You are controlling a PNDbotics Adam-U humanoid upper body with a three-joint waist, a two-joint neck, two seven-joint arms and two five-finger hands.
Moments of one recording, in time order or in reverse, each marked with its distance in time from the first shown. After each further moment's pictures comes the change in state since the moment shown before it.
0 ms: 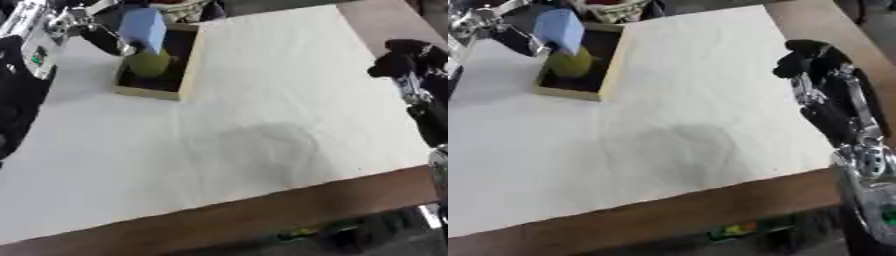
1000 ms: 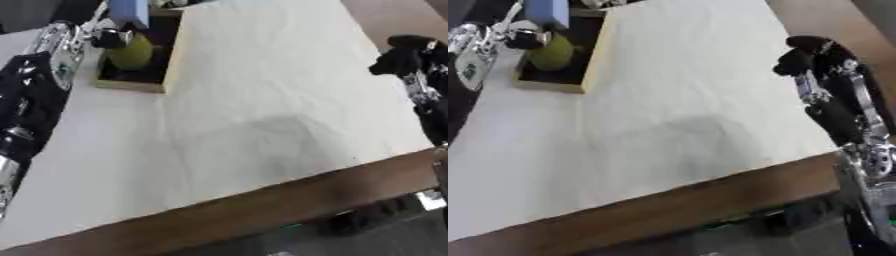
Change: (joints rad) left arm -0.006 -0.052 0.080 0.209 -0.113 0.156 0.286; right arm -0.021 0.000 0.014 0.000 -0.020 0.000 0.017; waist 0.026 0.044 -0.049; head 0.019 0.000
